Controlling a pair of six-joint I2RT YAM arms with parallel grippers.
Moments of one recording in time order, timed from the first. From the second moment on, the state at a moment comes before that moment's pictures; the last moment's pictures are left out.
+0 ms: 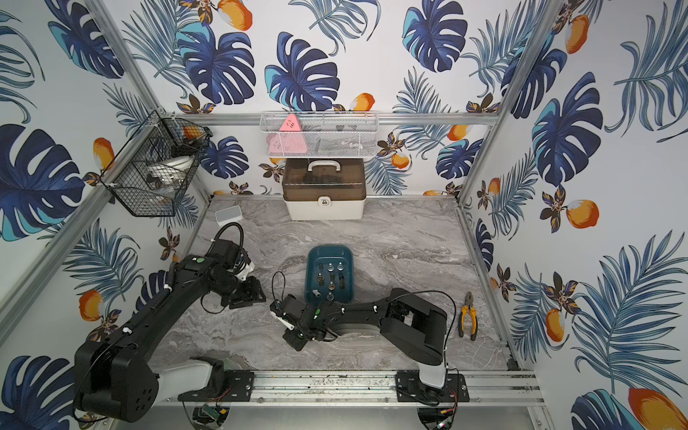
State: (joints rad) left arm -0.11 1.24 0.94 -1.09 0.34 -0.34; right arm 1.24 1.86 1.10 -0.27 -0.04 0.23
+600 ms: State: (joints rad) left arm -0.39 1.26 1.10 -0.99 0.19 -0.34; right arm 0.92 1.49 1.08 -0.41 -0.08 0.34
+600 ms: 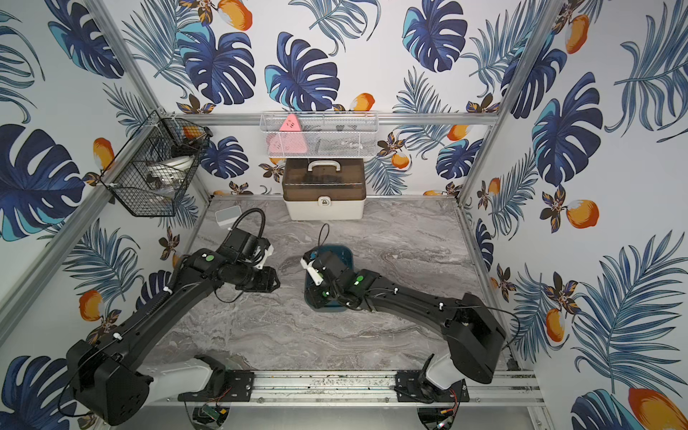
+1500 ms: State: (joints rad) left arm -0.50 1.35 1.08 -0.88 0.15 -0.31; right arm 0.78 1.68 1.09 -0.58 0.05 0.35
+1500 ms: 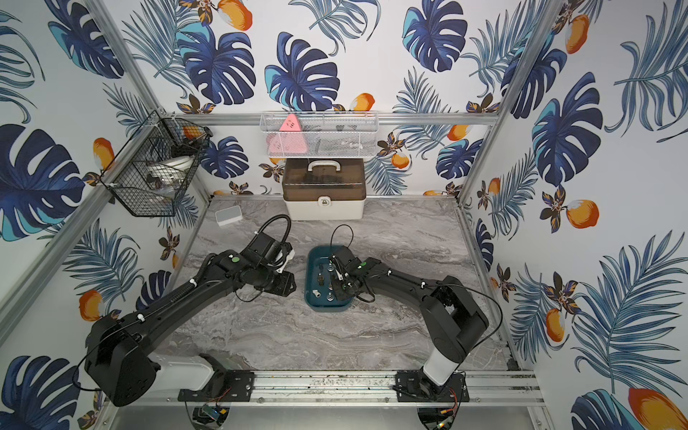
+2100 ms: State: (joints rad) left arm -0.51 1.37 1.08 -0.88 0.14 -0.29; right arm 0.84 1.80 1.18 -0.63 0.18 0.35
